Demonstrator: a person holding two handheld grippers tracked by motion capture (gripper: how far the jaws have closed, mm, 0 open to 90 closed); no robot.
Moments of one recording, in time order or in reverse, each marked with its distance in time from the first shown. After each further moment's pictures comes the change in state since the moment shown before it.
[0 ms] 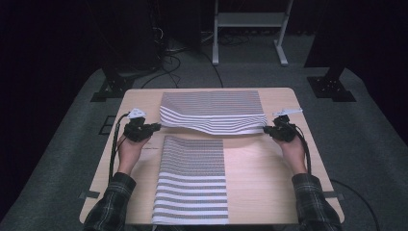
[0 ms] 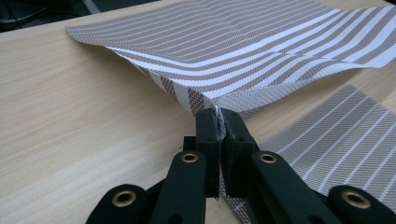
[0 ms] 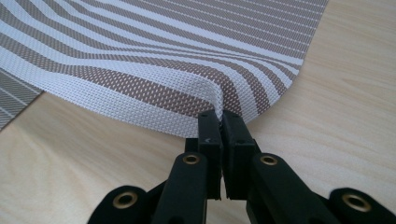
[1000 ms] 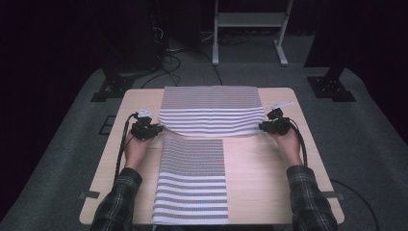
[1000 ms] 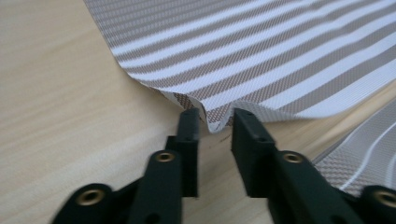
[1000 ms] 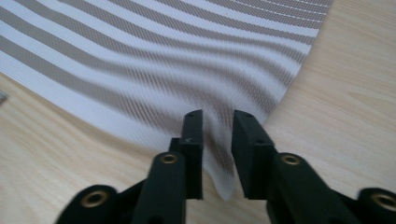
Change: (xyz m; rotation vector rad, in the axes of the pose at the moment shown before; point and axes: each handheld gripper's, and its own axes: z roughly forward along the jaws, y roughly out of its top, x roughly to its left) left arm 0.016 -0.008 0.033 0.057 0.073 -0.007; right arm -0.007 0.022 0.024 0.073 -0.009 -0.001
